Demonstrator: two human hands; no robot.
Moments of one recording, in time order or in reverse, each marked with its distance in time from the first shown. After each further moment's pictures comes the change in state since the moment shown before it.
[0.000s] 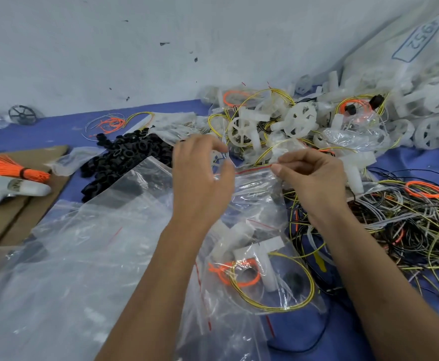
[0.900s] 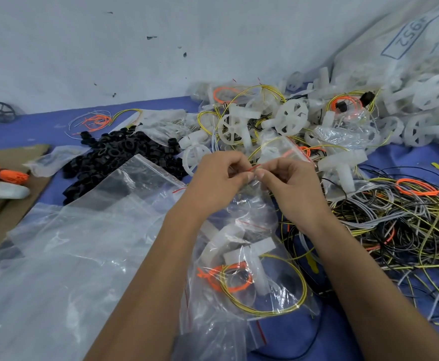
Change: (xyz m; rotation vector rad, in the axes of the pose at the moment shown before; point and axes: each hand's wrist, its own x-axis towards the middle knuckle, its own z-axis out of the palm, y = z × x) left_hand 0.022 -0.009 0.036 -0.175 -0.500 -0.088; right_hand 0.000 0.017 0.002 -0.245 -0.190 -0.037
